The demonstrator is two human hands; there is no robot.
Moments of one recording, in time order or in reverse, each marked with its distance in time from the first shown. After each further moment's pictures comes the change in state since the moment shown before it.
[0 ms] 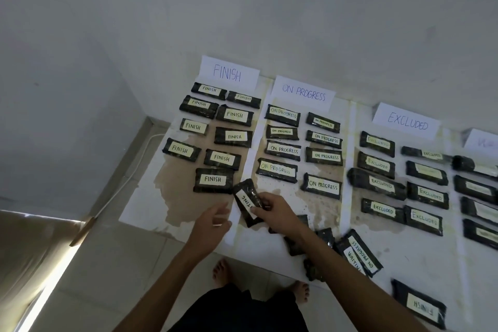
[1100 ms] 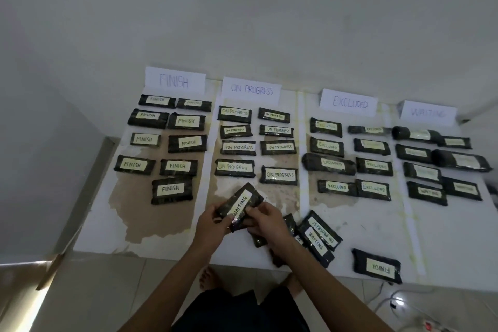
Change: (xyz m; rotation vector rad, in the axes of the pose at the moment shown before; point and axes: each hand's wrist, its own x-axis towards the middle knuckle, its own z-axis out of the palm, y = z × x) left_hand -0.009 0.068 0.077 -0.309 -0.056 -0.091; right_hand -0.066 0.029 -0.028 0.694 0.334 0.289
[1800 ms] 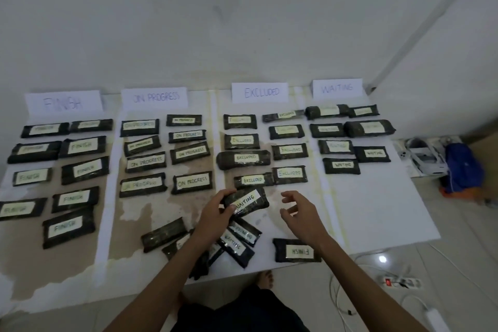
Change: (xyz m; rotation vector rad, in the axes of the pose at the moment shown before) left_hand -0.007 0.048 0.217 0.307 -0.307 0.224; right_hand -0.033 -0.011 -0.290 -0.662 0.333 -0.381
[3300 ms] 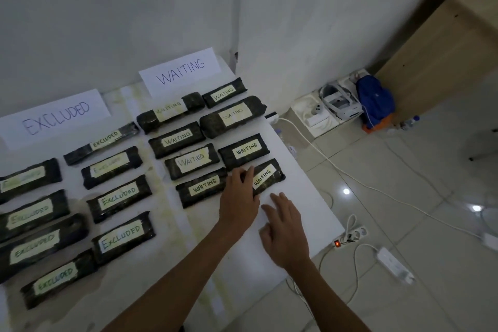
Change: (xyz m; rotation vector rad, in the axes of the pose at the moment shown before) left_hand 0.161 0.077 0.417 0.808 -0.217 0.539; right_hand 0.045 0.285 -0.148 -0.409 0.410 0.000
